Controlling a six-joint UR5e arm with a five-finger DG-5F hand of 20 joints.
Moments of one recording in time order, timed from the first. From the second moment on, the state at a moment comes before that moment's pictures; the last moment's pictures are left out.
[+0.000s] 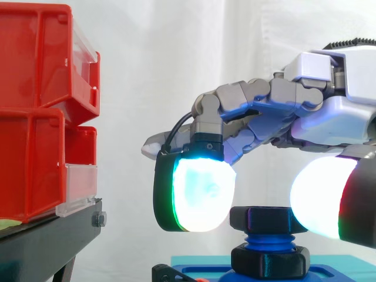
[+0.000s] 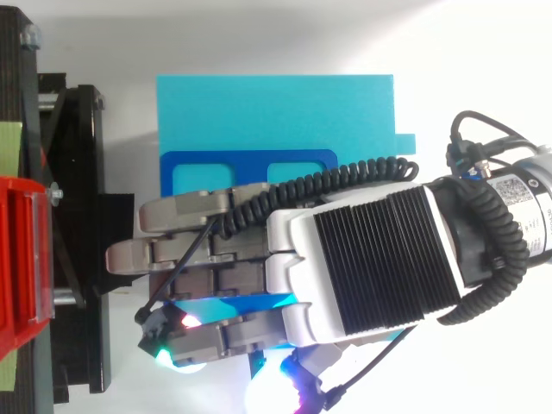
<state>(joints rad) 0.12 -2.22 -1.29 -2.66 -1.73 -1.40</state>
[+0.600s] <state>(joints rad) 0.11 -2.23 -1.28 -2.65 -1.74 -1.41</state>
